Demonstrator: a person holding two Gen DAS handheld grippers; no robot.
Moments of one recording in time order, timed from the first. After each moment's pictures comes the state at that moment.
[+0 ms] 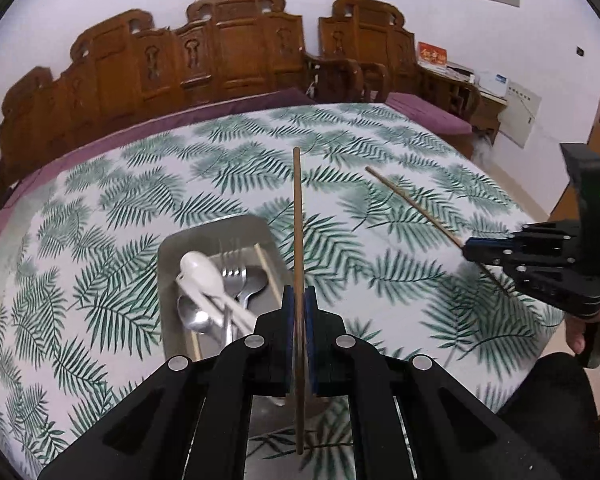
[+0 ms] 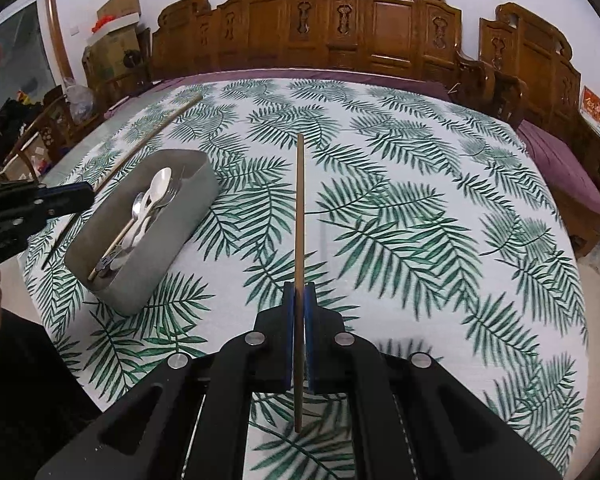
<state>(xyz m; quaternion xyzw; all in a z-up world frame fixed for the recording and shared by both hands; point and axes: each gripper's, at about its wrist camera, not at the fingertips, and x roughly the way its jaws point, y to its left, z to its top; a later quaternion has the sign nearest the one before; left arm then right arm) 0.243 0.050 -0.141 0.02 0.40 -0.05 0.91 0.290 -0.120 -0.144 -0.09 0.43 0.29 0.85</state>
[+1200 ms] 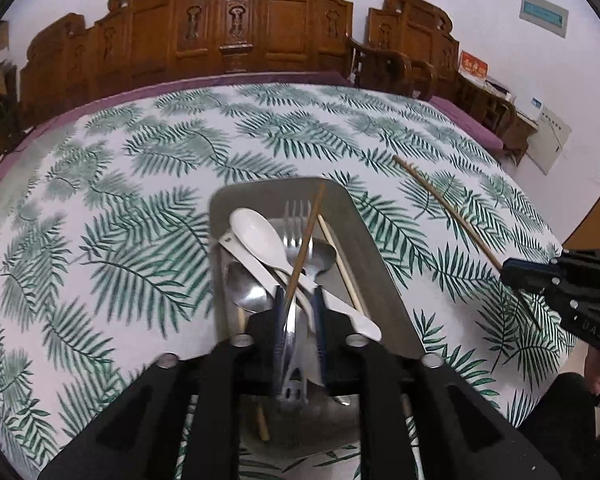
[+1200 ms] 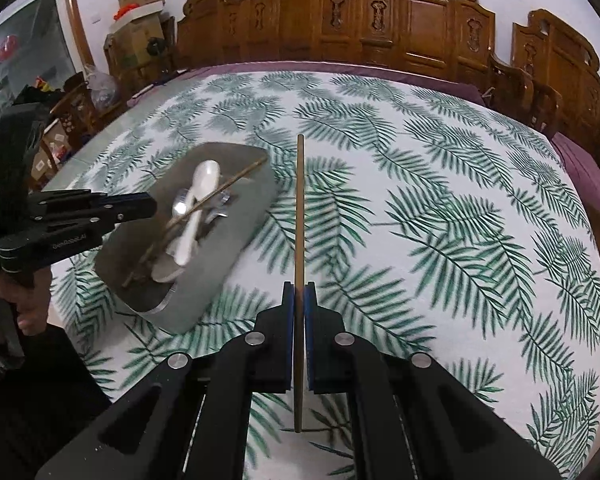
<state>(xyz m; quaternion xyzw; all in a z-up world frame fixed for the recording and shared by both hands) 0.252 0.112 -0.171 -0.05 0.42 -0.01 0.91 0.276 -0.056 -0.136 -0.09 0.43 0.33 0.83</state>
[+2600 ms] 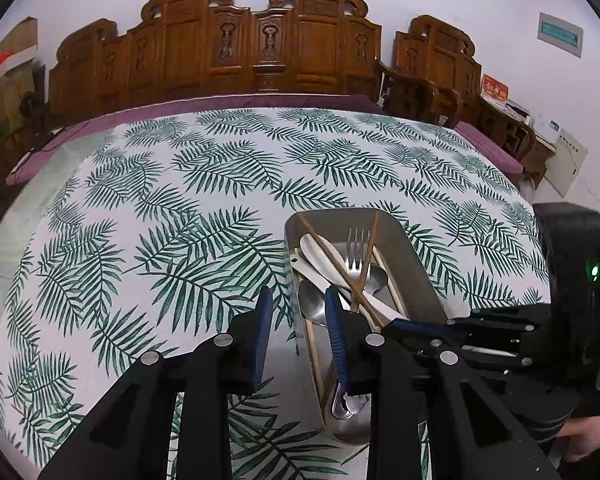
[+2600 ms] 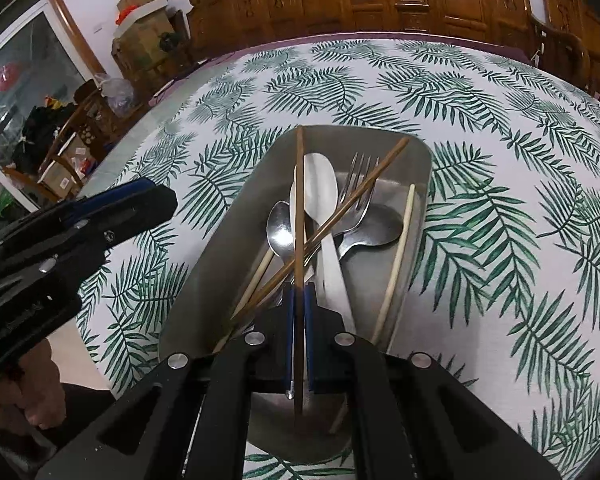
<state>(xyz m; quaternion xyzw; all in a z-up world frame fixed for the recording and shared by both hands) 0.236 0.155 -0.151 -0.05 0.39 0.03 0.92 0.281 0.073 -0.175 -0.03 0.50 0.37 0.79</state>
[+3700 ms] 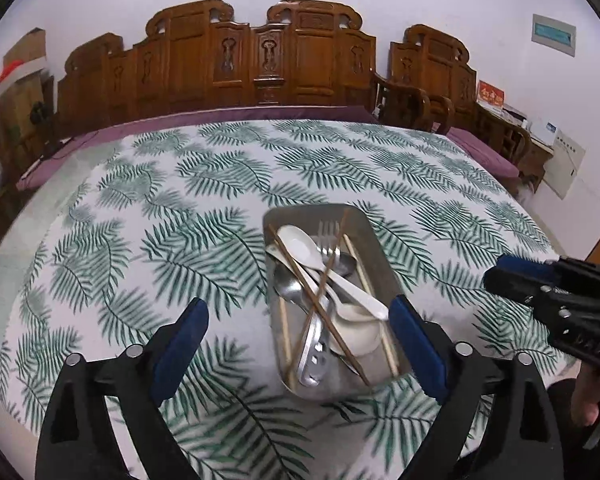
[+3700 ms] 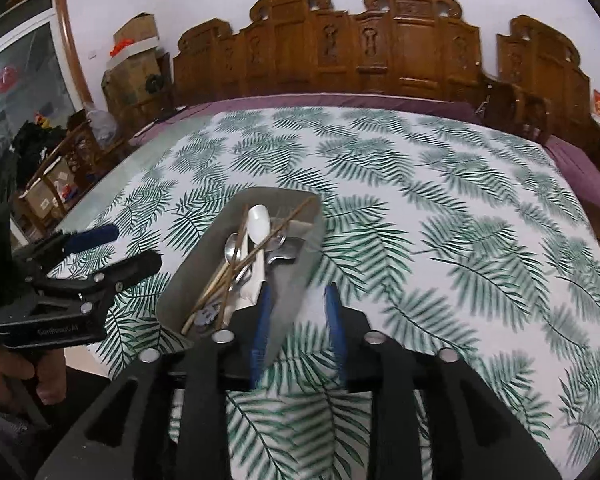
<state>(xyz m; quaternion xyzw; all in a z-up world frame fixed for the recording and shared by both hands) 0.194 0.117 -0.134 -0.05 0.37 0.04 0.93 0.235 -0.042 -0.099 -0.04 0.40 0.31 0.86</state>
